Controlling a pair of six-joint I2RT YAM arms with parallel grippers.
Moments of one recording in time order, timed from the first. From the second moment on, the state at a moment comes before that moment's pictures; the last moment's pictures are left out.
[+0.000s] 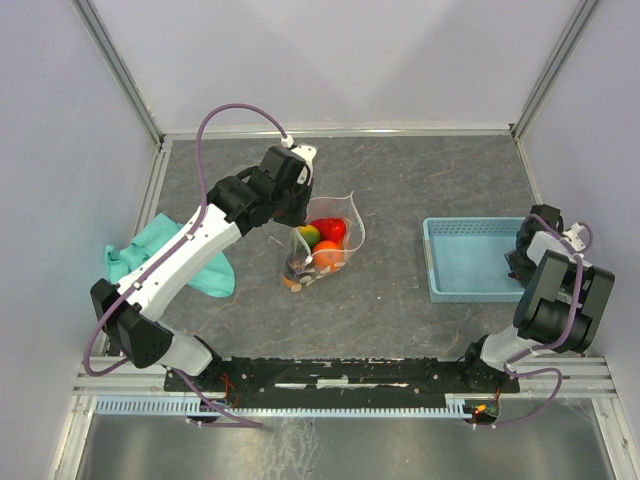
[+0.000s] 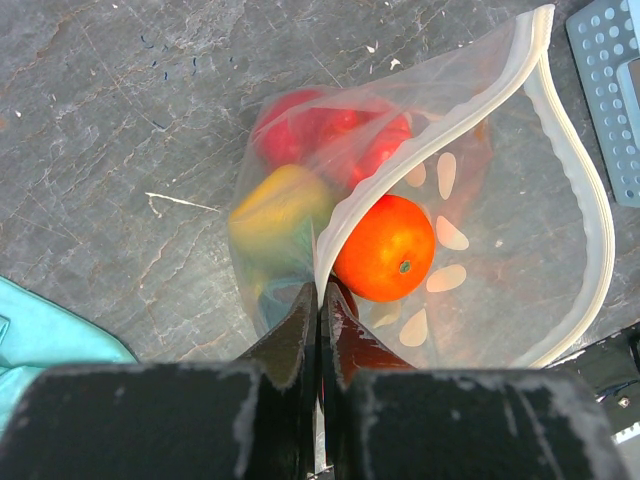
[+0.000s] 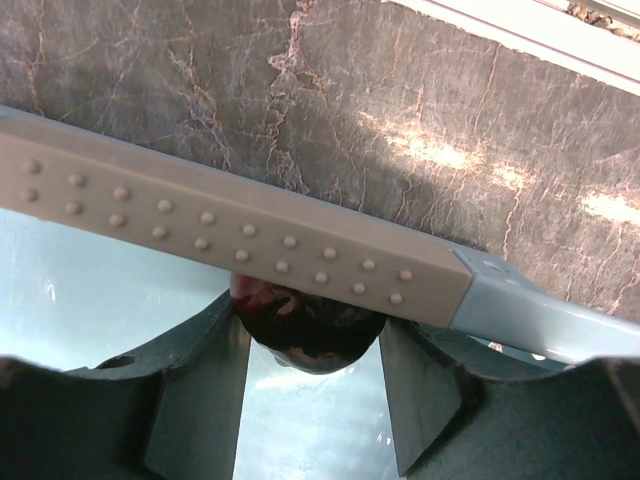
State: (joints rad) left arm -0.70 1.46 1.54 -0.89 -0.13 -0.27; right arm -0.46 1.55 0.82 -0.46 0.39 0.75
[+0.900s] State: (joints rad) left arm -0.70 1.46 1.54 -0.89 -0.12 -0.27; right arm -0.22 1.22 0.87 -0.61 0.24 0.53
